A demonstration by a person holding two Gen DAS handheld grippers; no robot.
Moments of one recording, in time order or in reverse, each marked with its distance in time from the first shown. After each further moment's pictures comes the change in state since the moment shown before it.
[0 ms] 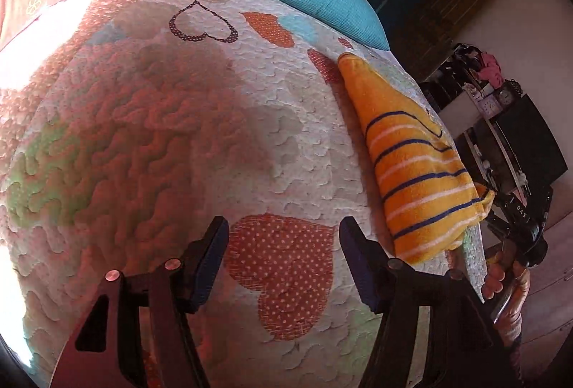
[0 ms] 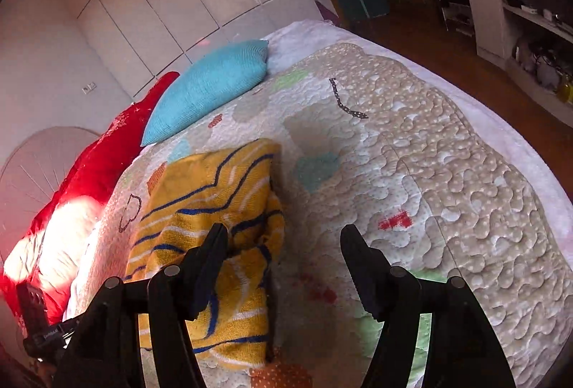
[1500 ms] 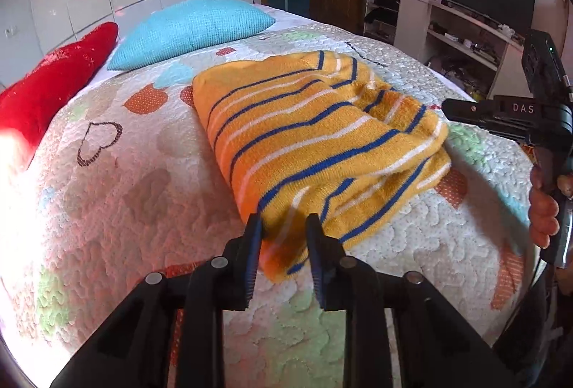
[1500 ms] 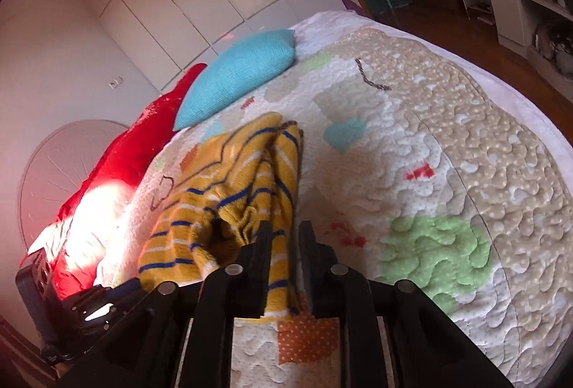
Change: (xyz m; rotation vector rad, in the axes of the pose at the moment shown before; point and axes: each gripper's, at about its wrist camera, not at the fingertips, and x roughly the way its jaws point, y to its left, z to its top) left arm 0.022 -0.140 -0.045 0.591 -0.039 0.125; right arm -0.018 0.004 -0.032 -0.003 0.020 0.138
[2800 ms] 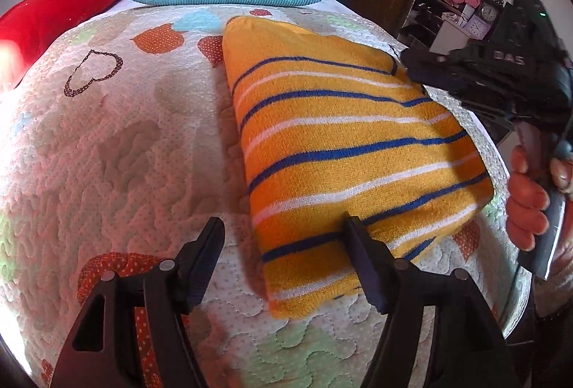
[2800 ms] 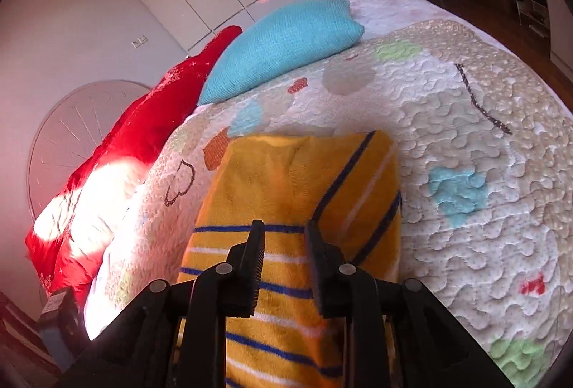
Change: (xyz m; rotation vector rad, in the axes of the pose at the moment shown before) left arm 0.047 0.019 0.007 -0.265 0.074 -0.009; right arm 0.123 0.045 0.064 -0.096 0.189 0.037
